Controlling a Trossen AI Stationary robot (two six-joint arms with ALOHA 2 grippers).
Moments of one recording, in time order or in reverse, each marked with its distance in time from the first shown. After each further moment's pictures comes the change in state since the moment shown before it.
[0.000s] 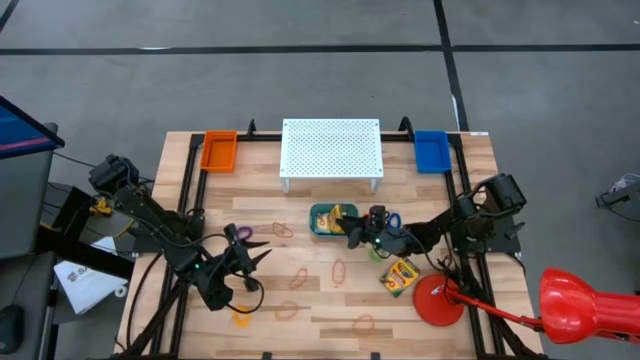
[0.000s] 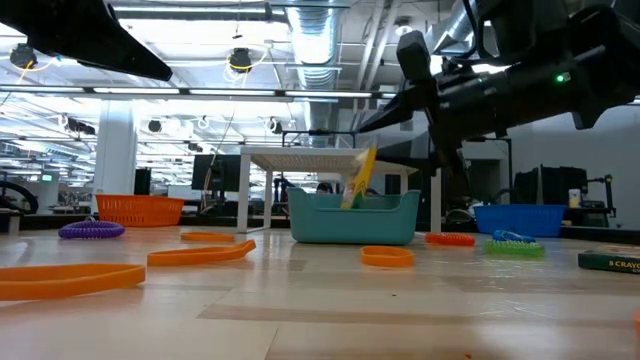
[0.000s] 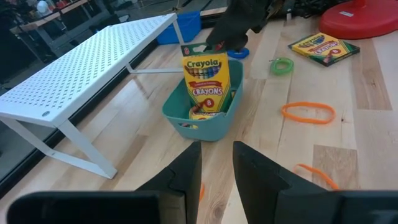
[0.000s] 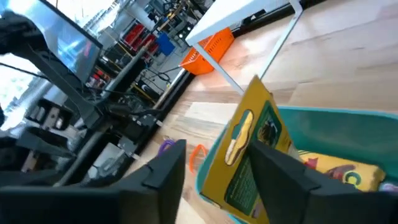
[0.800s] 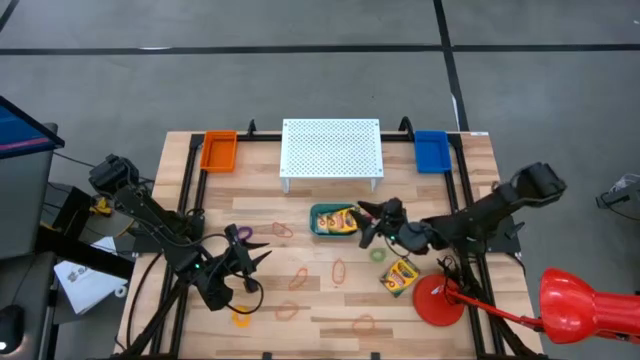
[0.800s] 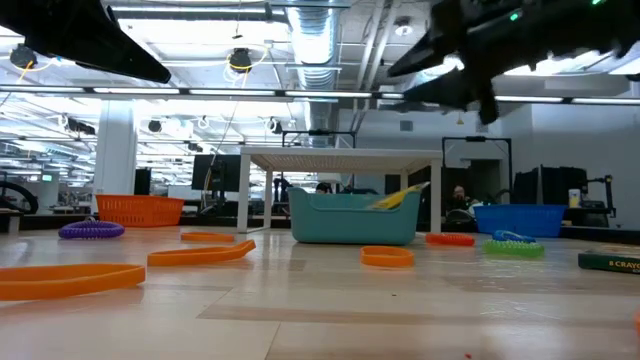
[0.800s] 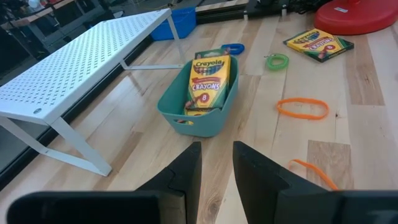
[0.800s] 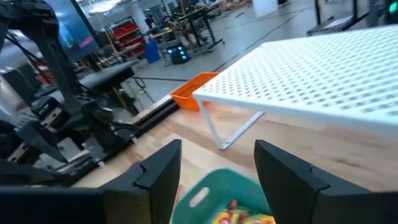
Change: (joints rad) left arm 0.000 0.000 0.000 0.000 0.026 0.000; right arm 0.083 -0.378 0.000 -0.349 0.191 -0.393
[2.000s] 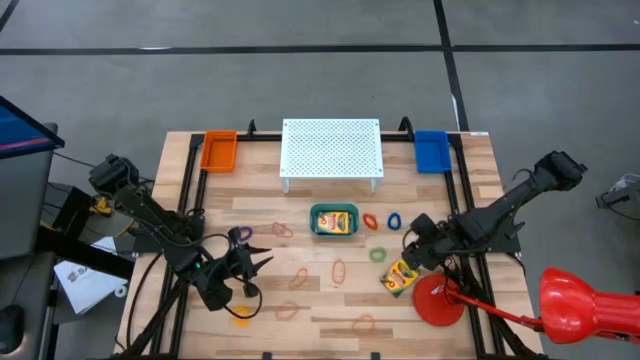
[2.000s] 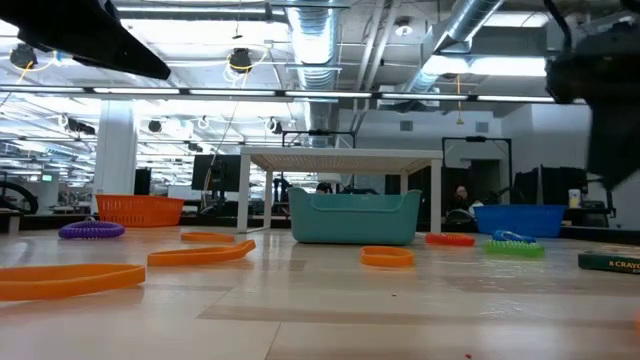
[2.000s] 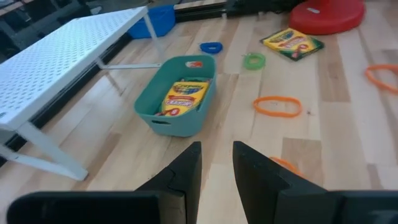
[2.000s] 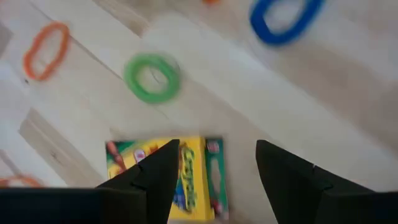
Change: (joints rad) left arm 0.000 0.000 0.000 0.084 0.078 0.077; right arm 0.200 -0.332 0.067 -1.443 -0.672 0.905
